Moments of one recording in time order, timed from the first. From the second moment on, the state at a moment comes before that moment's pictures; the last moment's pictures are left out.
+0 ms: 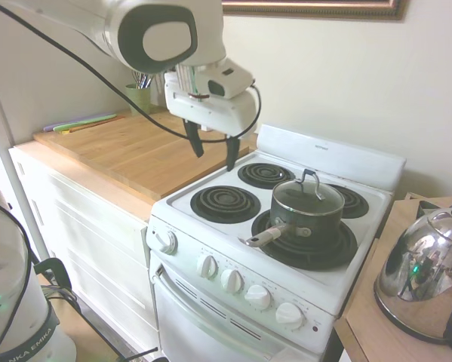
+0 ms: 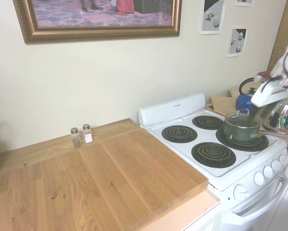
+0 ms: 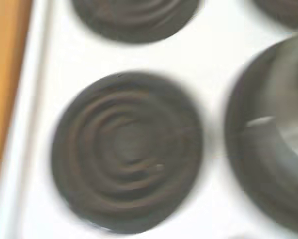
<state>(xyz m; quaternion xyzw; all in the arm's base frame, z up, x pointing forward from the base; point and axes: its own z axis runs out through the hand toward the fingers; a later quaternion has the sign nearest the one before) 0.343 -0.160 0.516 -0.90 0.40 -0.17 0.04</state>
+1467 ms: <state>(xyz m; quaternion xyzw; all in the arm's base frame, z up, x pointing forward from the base) 0.465 -0.291 0.459 -0.98 0.10 -0.17 0.02</state>
